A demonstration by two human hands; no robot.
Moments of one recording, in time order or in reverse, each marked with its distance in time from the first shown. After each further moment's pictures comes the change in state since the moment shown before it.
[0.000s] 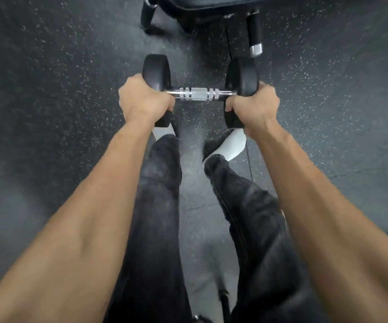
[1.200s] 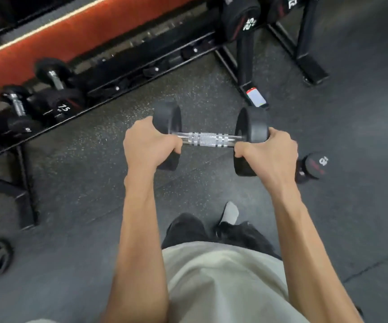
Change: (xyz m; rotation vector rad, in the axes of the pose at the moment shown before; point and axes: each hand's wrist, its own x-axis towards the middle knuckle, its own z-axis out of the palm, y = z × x) left_hand -0.244 -0.393 -0.639 -0.960 0.758 -0.654; right_hand -0.678 -0.459 0.242 -0.686 -0.640 -1.248
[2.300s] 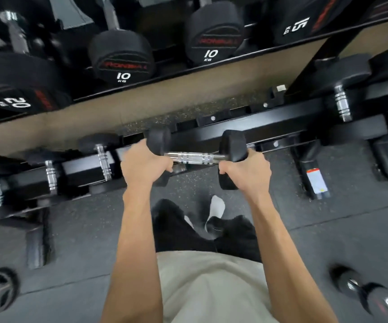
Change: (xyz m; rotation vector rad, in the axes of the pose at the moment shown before) left_hand 0.560 -0.009 -0.181 0.002 0.019 -0.324; right_hand 0.354 -0.380 0.372 -0.176 -0.296 -0.013
